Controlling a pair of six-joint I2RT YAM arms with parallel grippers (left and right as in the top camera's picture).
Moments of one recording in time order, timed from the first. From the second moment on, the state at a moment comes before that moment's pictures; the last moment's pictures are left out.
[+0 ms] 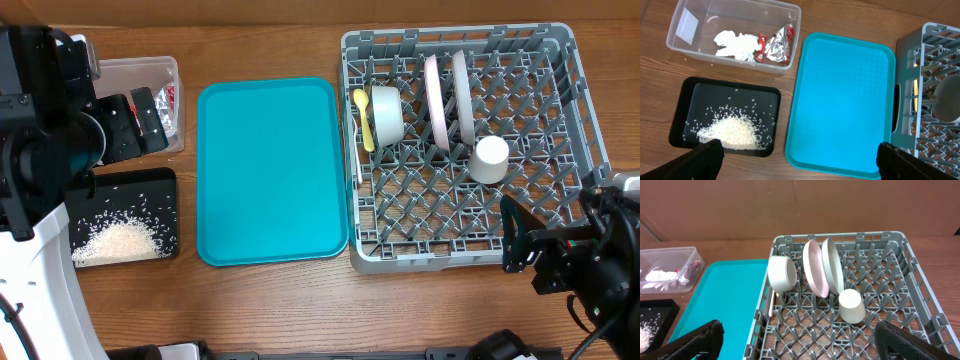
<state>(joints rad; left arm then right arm) 0.09 1.51 2.24 -1.66 0.00 -0.19 0.45 0.79 1.61 -1.29 0.24 0.26</state>
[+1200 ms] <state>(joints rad) 0.09 1.51 2.23 -1.66 0.01 -0.19 0.01 0.08 0.29 -0.28 -0.09 0.20</state>
